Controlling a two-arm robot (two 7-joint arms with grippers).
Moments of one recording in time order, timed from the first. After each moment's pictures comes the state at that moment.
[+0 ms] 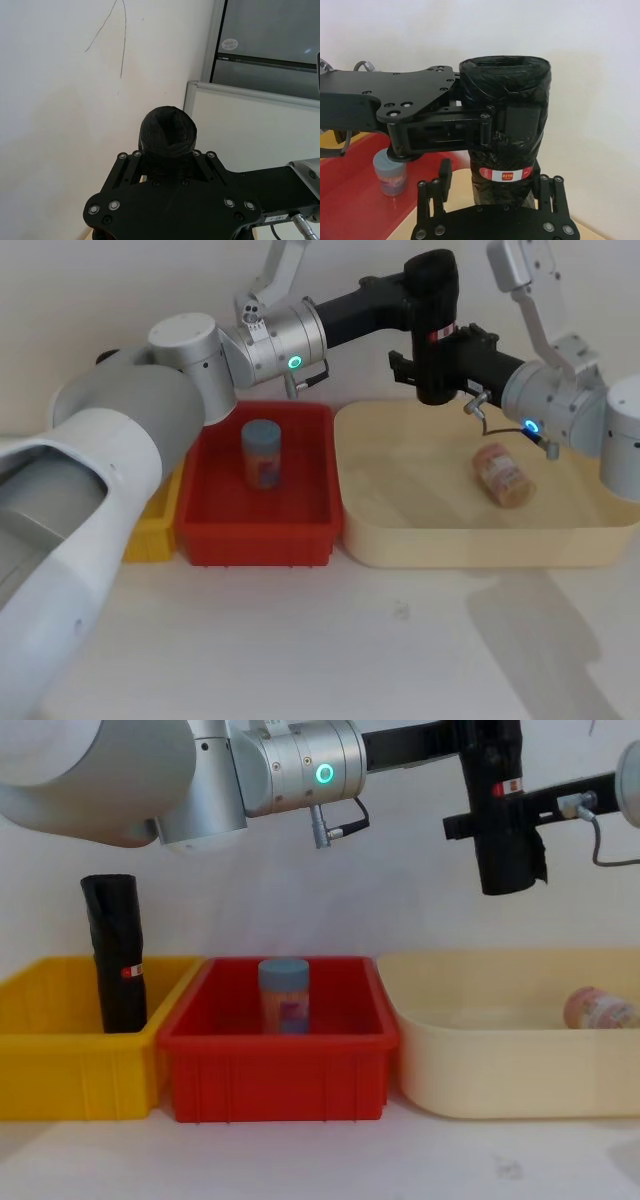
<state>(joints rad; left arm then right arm) -1.32 -0.19 0.56 -0.12 -0.68 -0.21 -0.99 0.70 0.34 -0.41 -1.36 0.26 0.41 0.34</state>
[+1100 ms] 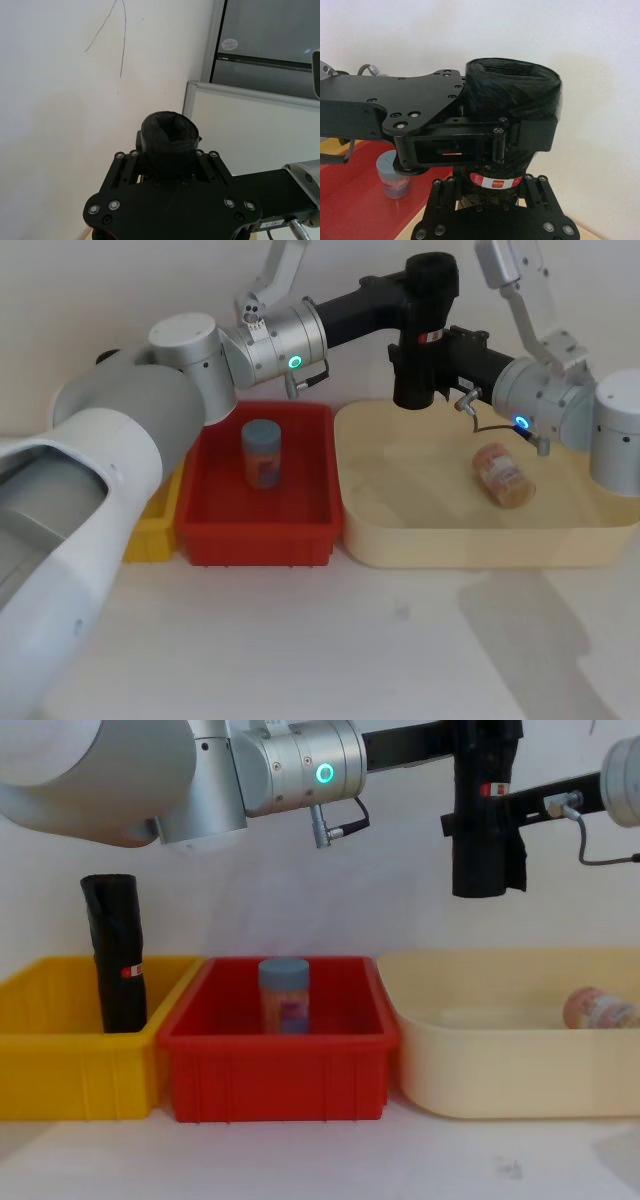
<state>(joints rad) -1.32 -0.19 0.56 -0.12 -0.68 -0.21 -0.99 0.72 0.32 -0.42 -1.34 0.25 0.41 0.35</state>
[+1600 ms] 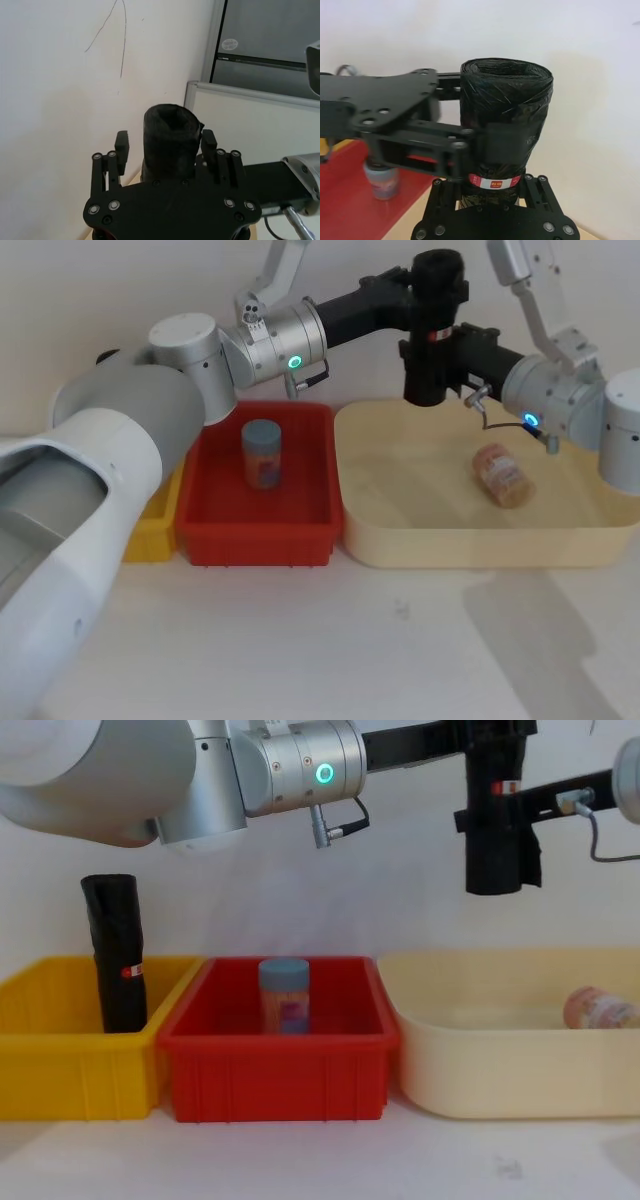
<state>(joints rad) -1.32 -0.19 0.56 -0.12 -0.68 -0.21 -0.99 0.71 0.32 -0.40 -1.34 0.25 0.41 0.34</state>
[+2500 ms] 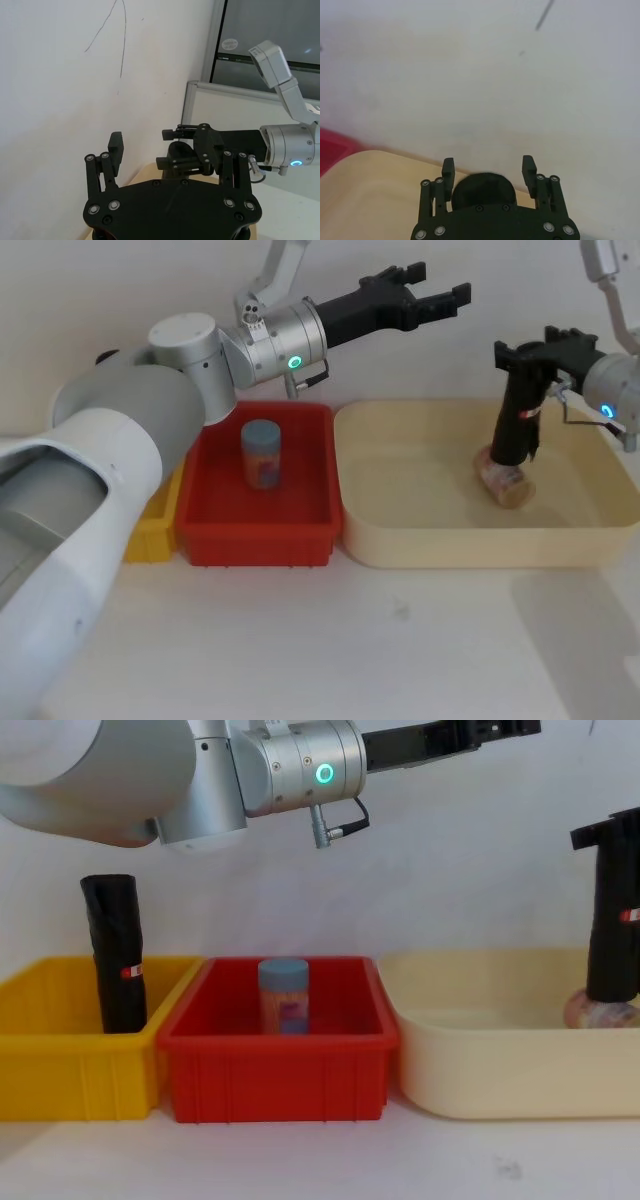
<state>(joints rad) -1.32 -0.19 0.56 -0.12 -0.68 -0.21 -0.99 0.73 0.36 -0.29 -1.25 0.22 0.48 0.24</state>
